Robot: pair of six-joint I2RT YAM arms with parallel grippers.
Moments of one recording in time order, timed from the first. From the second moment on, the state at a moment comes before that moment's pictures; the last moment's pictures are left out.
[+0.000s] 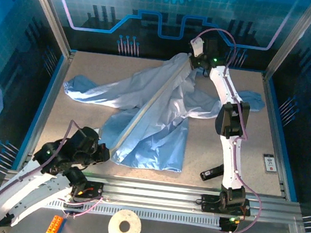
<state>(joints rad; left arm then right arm) -0.63 0.52 0.65 -1.09 0.09 -0.96 0.20 2.51 2.50 -0.61 -0.08 -0.28</state>
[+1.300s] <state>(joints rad) -0.43 1.03 0.67 -0.65 0.31 -0.66 0.16 2.29 2.19 -0.51 0.09 -0.21</state>
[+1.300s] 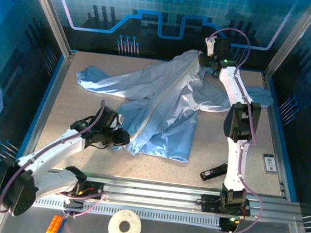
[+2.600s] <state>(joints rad) -0.31 0.69 0.20 0.06 -0.43 -0.18 0.21 0.84 0.29 0.10 0.33 -0.07</state>
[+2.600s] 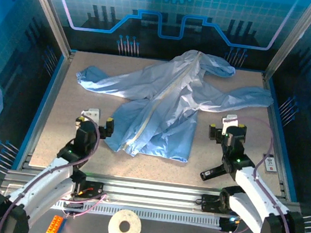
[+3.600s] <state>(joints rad) -0.05 1.36 0.26 0.77 -0.13 -0.11 0.07 1.25 0.16 0.80 0.07 -0.05</state>
